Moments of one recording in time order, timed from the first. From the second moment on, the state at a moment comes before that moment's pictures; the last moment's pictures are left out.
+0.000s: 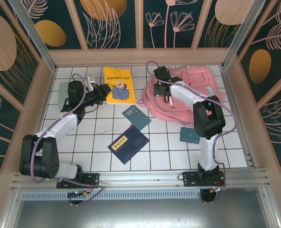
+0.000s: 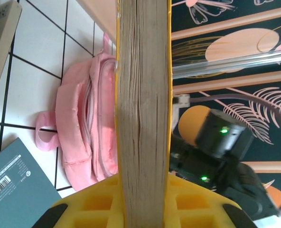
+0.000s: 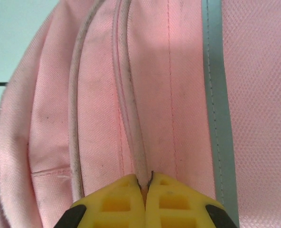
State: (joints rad) left arm -0.16 1.42 0.82 0.31 0.72 -1.16; right arm 0.47 2.00 1.59 -0.58 0.19 0.35
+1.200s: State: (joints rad) left arm -0.62 2.17 1.40 0.46 0.41 -1.26; right arm 0.13 1.75 1.67 -0.55 -0.58 0.54
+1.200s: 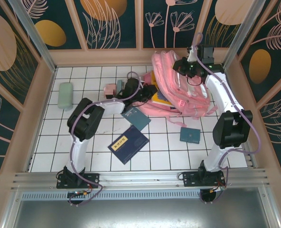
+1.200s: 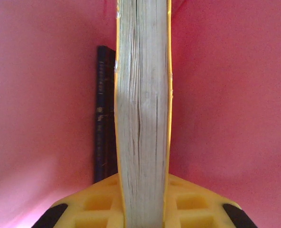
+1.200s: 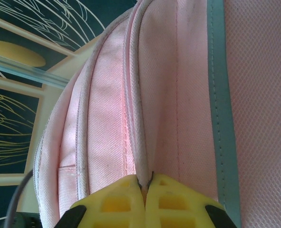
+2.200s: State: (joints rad) left arm -0.77 2.42 1.94 -0.03 0.24 -1.02; right arm 0.12 1.74 1.65 -0.54 -0.60 0.57
